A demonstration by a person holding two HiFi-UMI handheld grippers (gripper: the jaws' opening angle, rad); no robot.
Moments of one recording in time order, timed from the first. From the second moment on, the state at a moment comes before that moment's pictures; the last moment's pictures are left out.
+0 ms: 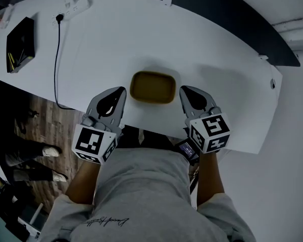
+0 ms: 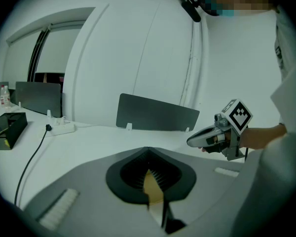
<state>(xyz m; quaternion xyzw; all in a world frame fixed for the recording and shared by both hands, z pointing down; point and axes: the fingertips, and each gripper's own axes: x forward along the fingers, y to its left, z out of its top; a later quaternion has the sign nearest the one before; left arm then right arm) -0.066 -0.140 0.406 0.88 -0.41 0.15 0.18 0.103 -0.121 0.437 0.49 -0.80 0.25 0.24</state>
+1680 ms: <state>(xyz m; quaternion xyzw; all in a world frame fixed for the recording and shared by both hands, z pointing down) -0.062 -0.146 0.452 0.88 -0.38 0.18 0.20 0.115 -0.123 0.520 0.49 -0.76 0.30 0.29</state>
